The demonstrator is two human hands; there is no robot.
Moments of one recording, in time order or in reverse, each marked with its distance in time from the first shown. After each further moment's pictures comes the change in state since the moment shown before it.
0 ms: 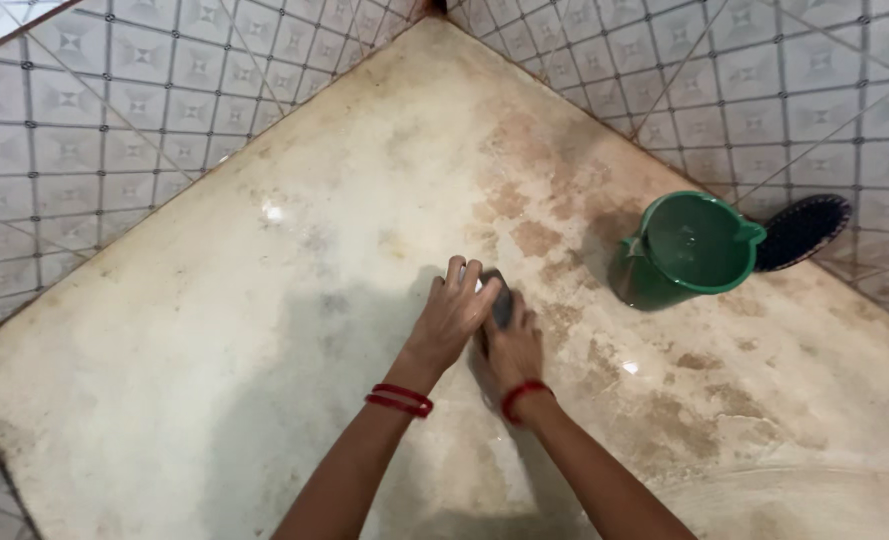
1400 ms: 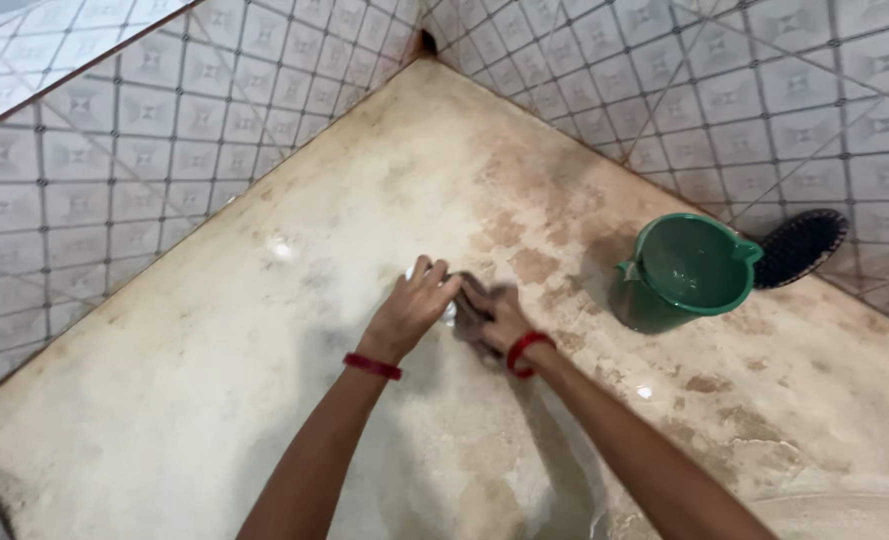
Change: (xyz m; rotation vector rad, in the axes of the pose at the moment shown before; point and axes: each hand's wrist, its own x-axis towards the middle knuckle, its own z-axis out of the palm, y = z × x) left_hand 0.014 -0.076 0.007 0.138 0.019 0.136; right_hand 0.108 0.049 0.037 0.490 -0.230 -0.055
